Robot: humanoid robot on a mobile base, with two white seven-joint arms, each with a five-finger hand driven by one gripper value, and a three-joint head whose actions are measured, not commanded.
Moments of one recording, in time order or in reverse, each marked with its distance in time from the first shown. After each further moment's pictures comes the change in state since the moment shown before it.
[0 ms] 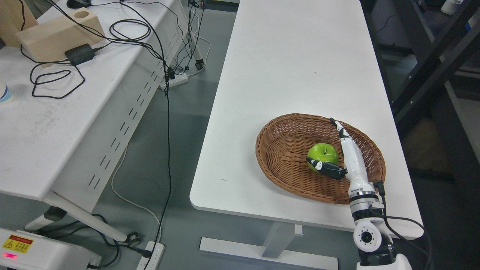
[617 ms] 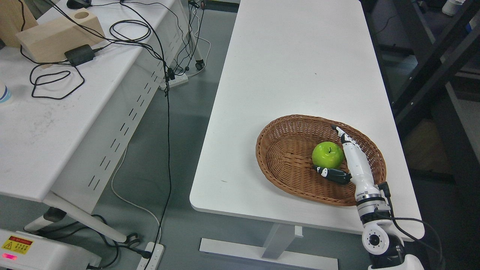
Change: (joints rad) left arm 0.000 0.000 0.000 0.000 0.000 0.000 0.000; right arm 0.000 -0.102 0.028 0.034 0.026 -0.008 0.001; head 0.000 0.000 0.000
